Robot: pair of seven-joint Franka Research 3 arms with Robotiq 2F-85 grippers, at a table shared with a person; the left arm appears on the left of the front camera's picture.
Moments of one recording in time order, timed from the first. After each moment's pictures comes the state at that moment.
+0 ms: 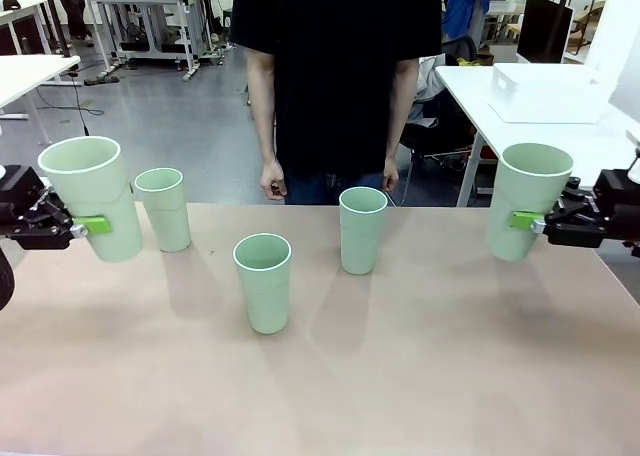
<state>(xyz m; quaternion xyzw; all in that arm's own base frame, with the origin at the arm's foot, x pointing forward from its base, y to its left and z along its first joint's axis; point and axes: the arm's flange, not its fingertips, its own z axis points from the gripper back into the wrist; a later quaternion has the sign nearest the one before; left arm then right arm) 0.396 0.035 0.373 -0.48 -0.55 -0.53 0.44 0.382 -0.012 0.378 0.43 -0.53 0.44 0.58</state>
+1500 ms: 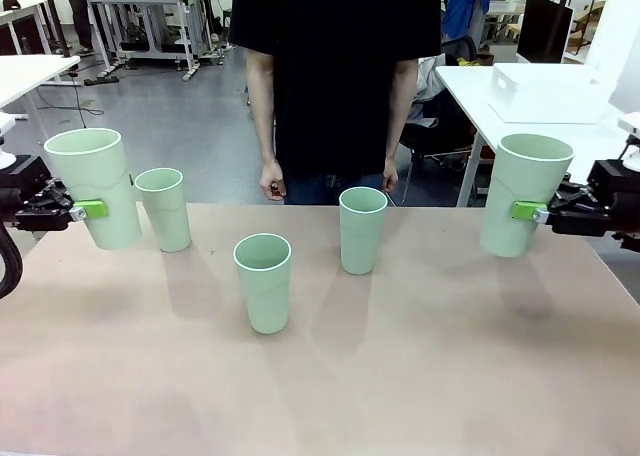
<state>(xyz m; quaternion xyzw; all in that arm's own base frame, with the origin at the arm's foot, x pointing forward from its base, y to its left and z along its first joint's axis) 0.437 0.053 0.362 -0.52 -0.52 -0.50 0.45 0.386 -0.006 0.388 0.50 -0.50 0.43 0.56</state>
